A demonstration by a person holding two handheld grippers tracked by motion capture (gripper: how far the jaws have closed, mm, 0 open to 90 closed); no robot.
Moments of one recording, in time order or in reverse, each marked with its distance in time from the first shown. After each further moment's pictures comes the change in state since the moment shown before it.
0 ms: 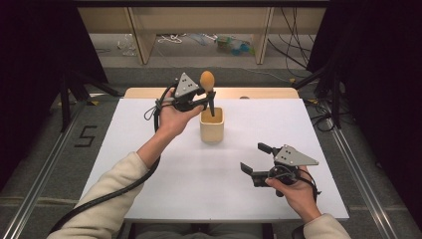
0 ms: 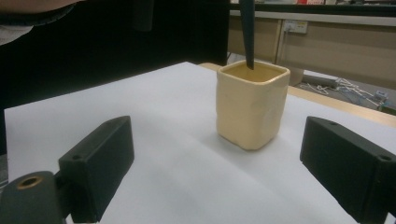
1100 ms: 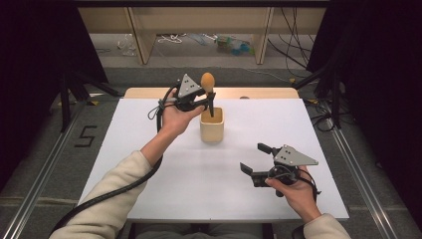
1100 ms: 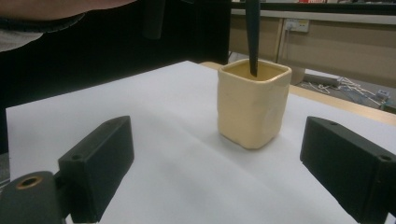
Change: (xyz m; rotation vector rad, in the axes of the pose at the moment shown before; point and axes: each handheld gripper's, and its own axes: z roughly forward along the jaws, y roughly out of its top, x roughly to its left) left arm 0.004 -0.010 0.013 0.025 0.013 -0.005; right arm 0.002 -0.001 0.002 -0.009 0.022 0.028
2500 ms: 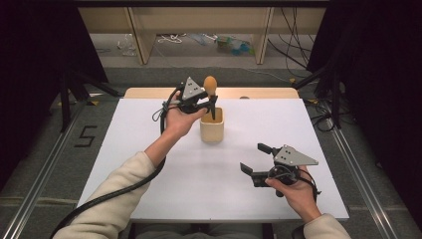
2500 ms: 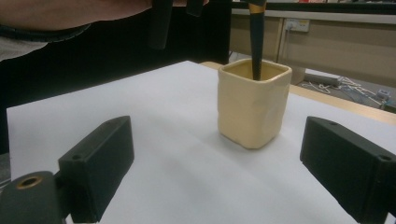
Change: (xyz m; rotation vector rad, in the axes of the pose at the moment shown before) left arm -0.004 -0.009 0.010 0.023 -0.005 -0.003; right arm 0.000 0.000 -0.001 0.006 -0.002 0.004
